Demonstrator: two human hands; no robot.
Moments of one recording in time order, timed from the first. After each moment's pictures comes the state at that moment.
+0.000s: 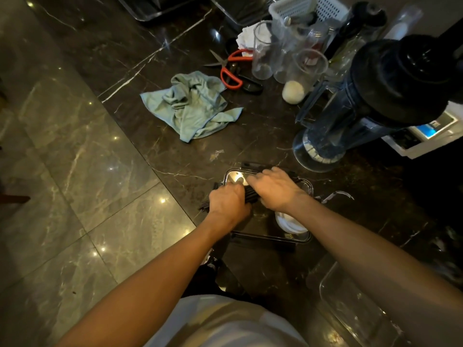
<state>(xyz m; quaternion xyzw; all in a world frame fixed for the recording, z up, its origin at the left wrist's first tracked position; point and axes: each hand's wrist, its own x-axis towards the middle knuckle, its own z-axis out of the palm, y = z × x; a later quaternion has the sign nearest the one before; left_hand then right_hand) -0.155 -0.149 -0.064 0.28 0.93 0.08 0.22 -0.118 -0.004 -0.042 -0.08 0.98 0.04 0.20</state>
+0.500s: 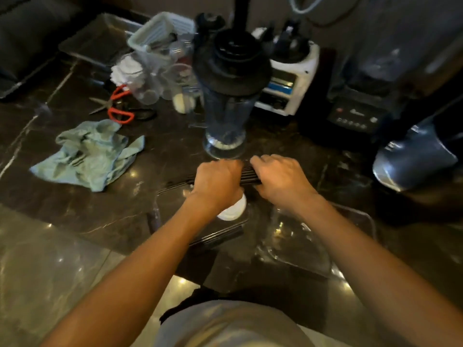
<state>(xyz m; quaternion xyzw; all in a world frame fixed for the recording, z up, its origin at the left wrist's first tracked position) -0.100 -0.048 0.047 0.61 0.78 0.04 0.07 0.038 0.043 0.056 0.27 0.96 -0.01 0.01</state>
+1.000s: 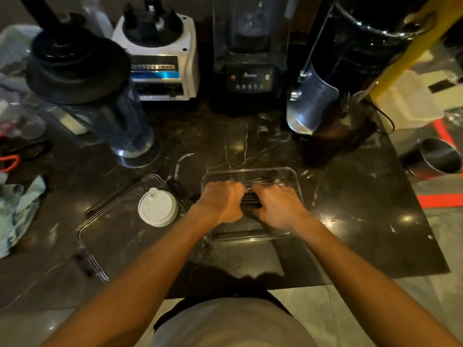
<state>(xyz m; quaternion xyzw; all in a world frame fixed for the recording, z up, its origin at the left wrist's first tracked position) 0.058 0.008 0.012 0.77 0.59 -0.08 0.22 0.229 0.021 0.001 0.49 0.85 -0.18 0.04</state>
